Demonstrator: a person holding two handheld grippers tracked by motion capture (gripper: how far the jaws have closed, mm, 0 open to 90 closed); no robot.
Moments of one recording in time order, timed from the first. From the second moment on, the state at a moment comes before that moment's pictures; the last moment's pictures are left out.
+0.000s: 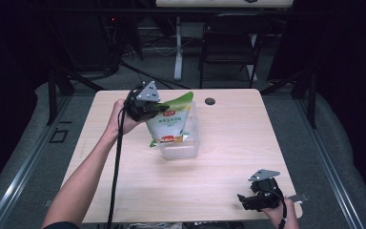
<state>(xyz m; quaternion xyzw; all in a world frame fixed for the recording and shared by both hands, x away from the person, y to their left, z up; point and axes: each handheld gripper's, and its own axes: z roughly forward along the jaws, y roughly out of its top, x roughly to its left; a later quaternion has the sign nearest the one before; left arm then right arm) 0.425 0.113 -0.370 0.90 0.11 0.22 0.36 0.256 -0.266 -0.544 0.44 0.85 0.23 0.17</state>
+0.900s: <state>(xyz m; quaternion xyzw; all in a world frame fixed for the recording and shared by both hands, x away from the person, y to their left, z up) 0.445 0.046 -0.398 0.93 0.10 0.18 0.32 0.255 -0.265 -0.547 0.45 0.85 0.25 0.16</state>
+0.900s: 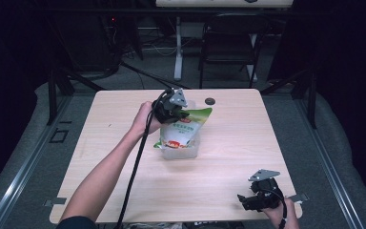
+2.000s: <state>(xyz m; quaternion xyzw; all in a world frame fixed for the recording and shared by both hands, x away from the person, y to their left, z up) 0.482 0.044 -0.417 0.92 0.18 0.14 0.34 0.254 -0.269 -0.548 0.45 0.84 0.25 0.15</state>
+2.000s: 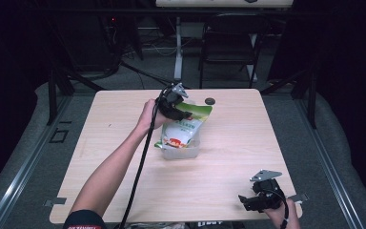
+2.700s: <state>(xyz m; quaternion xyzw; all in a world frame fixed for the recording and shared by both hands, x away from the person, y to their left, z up) 0.451 0.064 -0.401 0.90 0.11 0.19 0.38 0.251 -0.269 -0.547 0.45 0.84 0.25 0.16</state>
